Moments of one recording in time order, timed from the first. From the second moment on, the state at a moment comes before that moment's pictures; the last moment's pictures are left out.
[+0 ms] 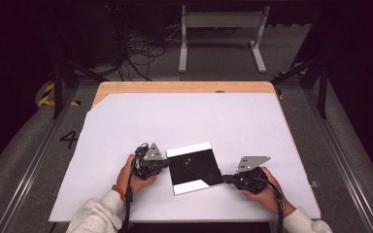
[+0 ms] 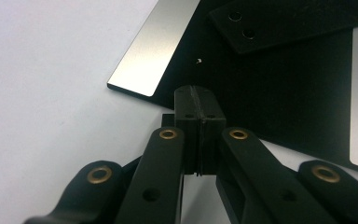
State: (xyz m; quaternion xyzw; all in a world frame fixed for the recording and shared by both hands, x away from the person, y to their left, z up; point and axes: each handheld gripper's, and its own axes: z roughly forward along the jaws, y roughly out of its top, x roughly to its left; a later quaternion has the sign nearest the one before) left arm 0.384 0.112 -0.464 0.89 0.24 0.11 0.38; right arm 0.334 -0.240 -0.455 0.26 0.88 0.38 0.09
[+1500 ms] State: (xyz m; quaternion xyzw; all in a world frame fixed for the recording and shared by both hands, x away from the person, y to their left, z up) left arm 0.387 0.094 -0.457 0.90 0.21 0.10 0.37; right arm 0.325 -0.237 -0.454 0.25 0.89 0.37 0.12
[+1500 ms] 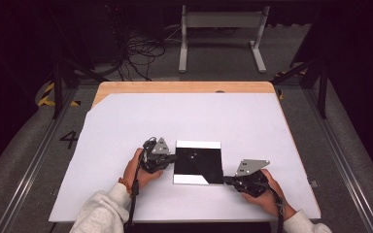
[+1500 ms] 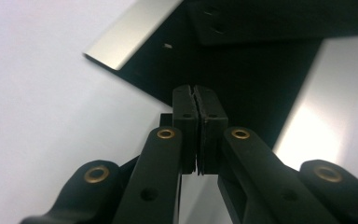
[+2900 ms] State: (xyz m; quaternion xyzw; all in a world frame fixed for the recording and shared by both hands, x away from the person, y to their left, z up) left arm 0.349 0.103 -0.459 0.91 0.16 0.07 0.38; right arm 0.329 -0.237 -0.454 0.26 0.88 0.36 0.12
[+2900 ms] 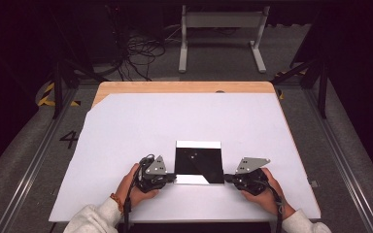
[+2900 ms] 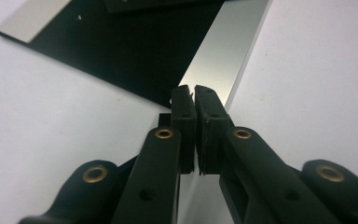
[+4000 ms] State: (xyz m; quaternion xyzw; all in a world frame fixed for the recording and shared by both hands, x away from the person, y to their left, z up) left arm 0.322 0.178 -0.452 0.86 0.23 0.15 0.42; right arm 0.310 -0.235 -0.444 0.25 0.90 0.34 0.11
